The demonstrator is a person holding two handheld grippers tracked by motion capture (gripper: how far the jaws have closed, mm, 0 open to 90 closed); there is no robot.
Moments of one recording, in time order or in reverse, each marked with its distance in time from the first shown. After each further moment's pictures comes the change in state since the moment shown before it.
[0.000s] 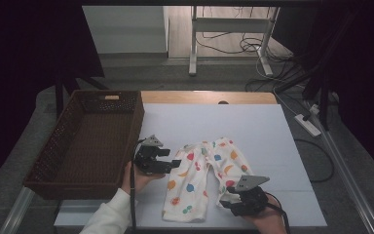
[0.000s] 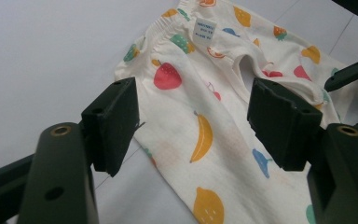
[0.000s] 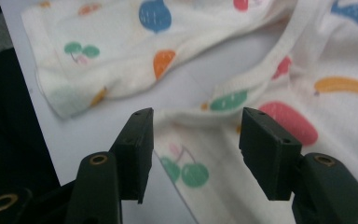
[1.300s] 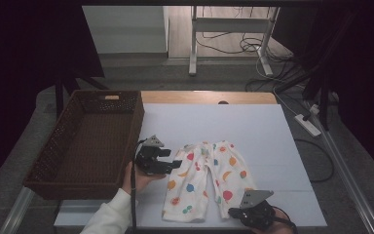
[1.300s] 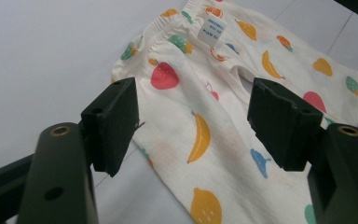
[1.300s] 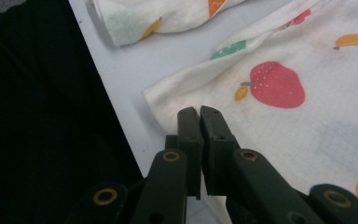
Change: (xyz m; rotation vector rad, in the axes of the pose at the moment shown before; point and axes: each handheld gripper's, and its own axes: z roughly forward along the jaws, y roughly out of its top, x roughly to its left) left arm -0.002 0.001 0.002 0.005 -0.004 0.007; right arm 0.020 -0.022 -0.017 0.067 0.059 -0.075
